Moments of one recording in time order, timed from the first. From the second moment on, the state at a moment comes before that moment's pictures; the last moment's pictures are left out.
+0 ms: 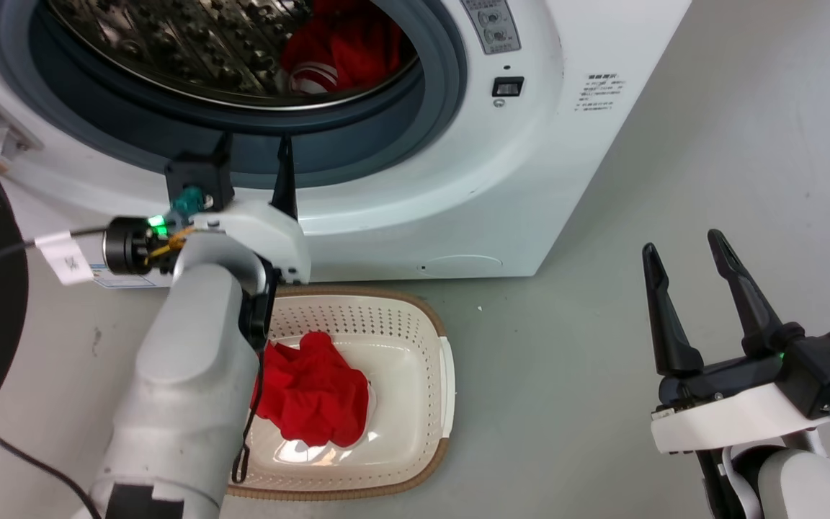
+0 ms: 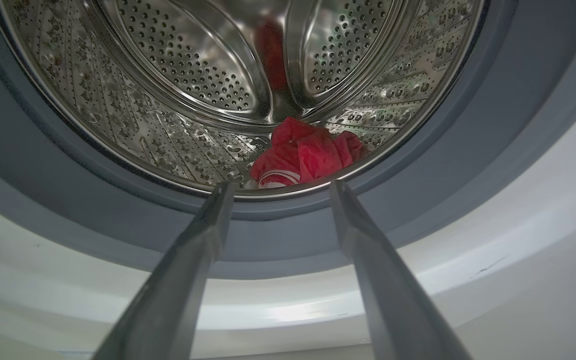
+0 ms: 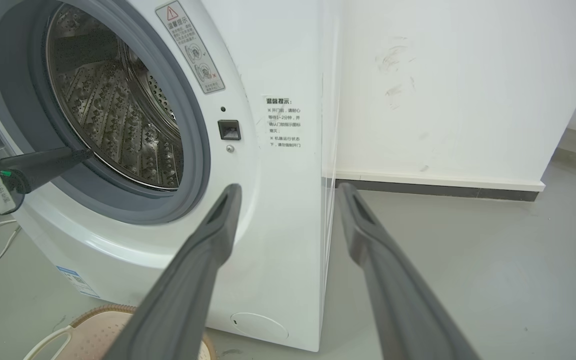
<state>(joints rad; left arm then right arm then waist) -0.77 0.08 -0.10 0.83 -0.15 0.00 -0.26 -0.10 -0.07 0.08 -0.10 0.11 0.13 -0.17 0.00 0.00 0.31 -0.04</state>
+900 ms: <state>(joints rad) -1.37 0.25 -0.09 1.21 -0.20 -0.02 0.07 -0.26 -0.11 0.24 -0.02 0.21 0.13 -0.25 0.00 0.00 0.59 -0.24</state>
